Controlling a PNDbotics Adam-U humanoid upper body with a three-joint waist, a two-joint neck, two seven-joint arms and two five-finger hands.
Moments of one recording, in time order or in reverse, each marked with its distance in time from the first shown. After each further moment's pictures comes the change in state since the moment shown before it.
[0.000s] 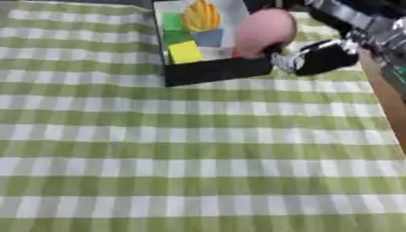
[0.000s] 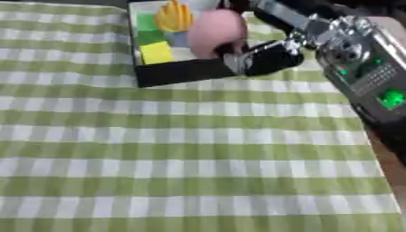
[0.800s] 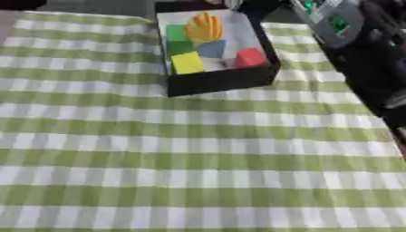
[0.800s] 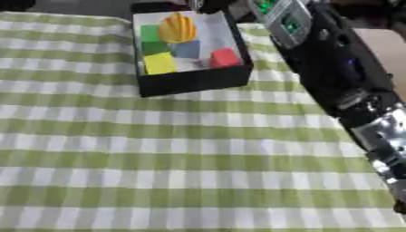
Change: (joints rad) left arm -0.038 0.008 -0.012 0.000 0.005 0.006 -0.019; right arm -0.381 0.326 0.054 0.809 0.330 -0.152 0.006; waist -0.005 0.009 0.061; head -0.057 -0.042
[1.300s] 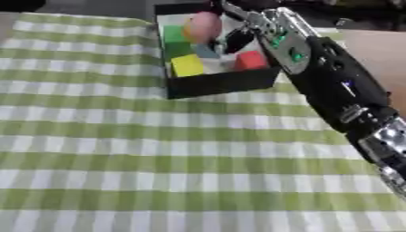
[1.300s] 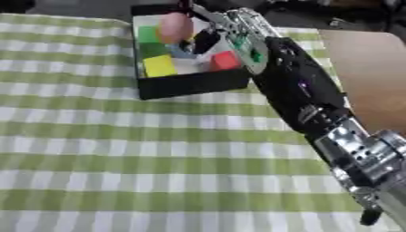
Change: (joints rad) left arm -0.002 0.000 0.000 0.000 0.003 -0.001 -0.002; right arm 0.000 0.058 -0.012 0.121 0.179 -0.121 -0.012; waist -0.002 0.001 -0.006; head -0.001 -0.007
